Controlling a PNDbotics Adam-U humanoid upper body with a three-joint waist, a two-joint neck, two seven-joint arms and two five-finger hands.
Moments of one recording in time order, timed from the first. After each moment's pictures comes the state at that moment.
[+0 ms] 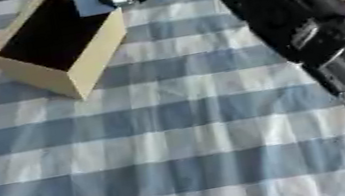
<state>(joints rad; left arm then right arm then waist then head) -0.25 0.31 0.02 -1.99 0.26 -0.33 0.01 -1.42 -0.16 0.18 -0.73 0.81 -0.39 0.42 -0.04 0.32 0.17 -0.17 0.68</state>
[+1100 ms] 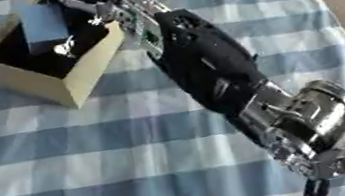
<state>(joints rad) -0.27 0.30 0.00 -1.99 0.26 -0.30 -0.02 -1.43 -0.01 0.01 -0.58 1.20 -0.32 0.21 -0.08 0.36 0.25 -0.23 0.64</state>
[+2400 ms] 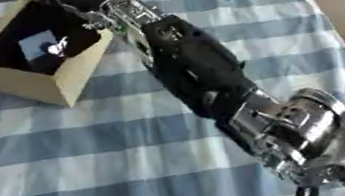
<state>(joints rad) -0.27 0.28 -0.01 -1.99 0.27 -0.28 -0.03 -1.43 0.00 -0.04 -0.64 1.35 -0.20 0.16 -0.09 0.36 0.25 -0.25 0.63</state>
